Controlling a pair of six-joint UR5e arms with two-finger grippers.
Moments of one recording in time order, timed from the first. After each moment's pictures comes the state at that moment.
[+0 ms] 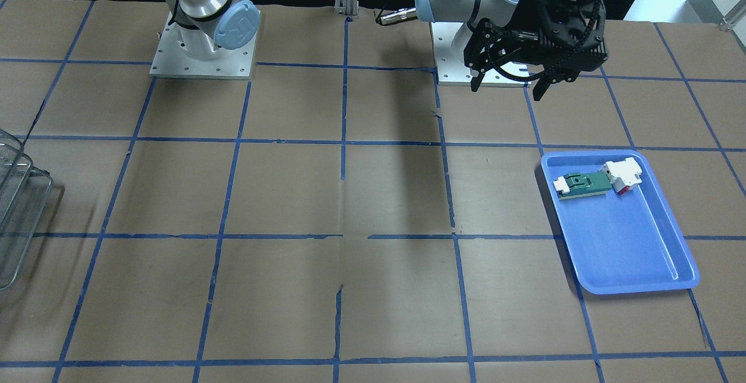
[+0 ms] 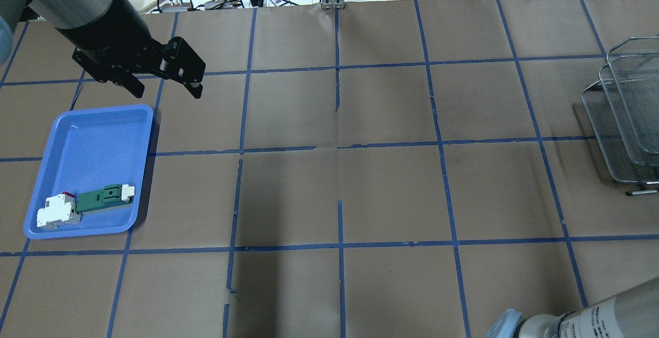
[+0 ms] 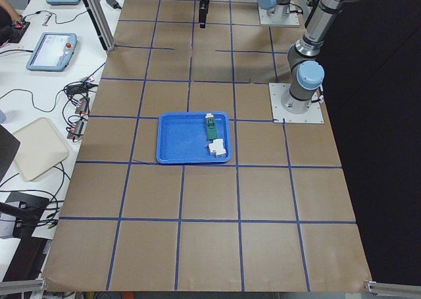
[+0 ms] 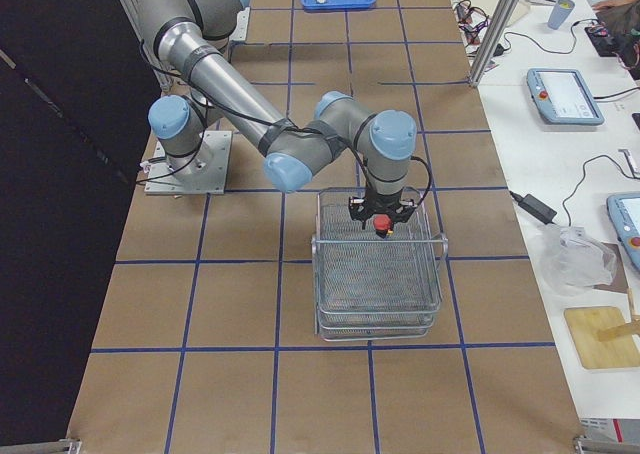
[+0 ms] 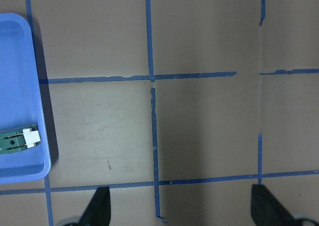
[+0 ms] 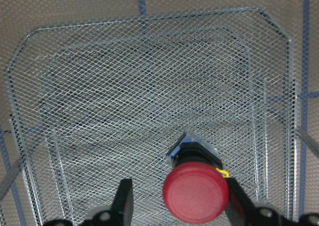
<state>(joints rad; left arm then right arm) -1.55 -1.51 -1.55 -1.62 1.51 0.12 0.81 -1.22 1.43 -1.87 -1.57 -2.23</state>
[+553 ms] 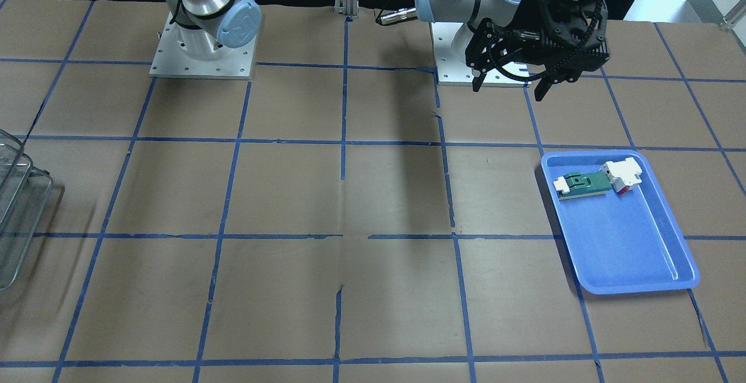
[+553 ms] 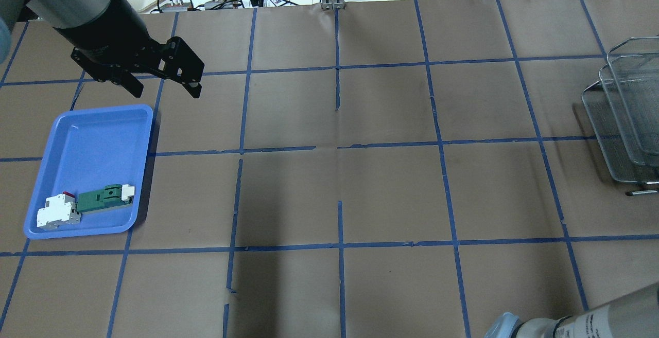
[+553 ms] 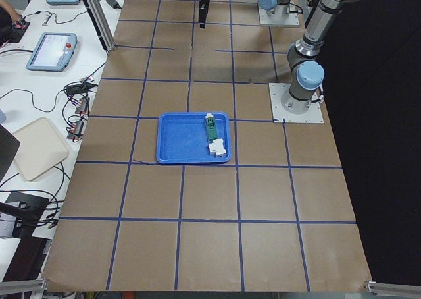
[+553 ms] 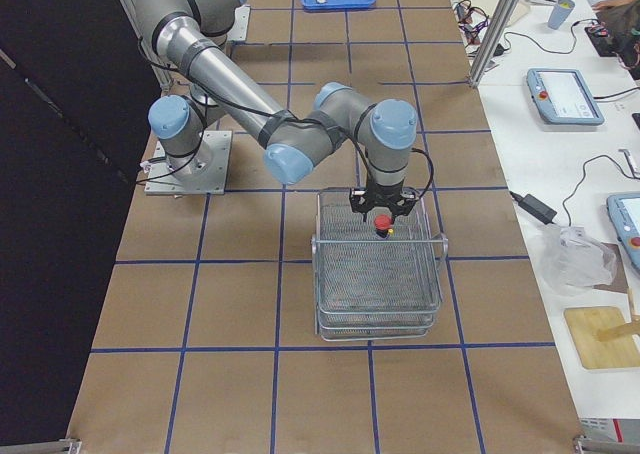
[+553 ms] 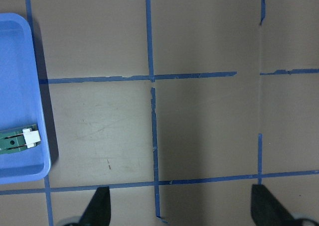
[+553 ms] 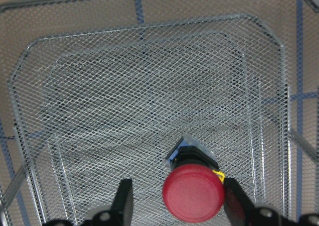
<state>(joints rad) -1.55 -1.51 -1.55 -1.62 1.51 0.13 0.86 -1.26 1.43 -1.82 -1.57 -2.13</state>
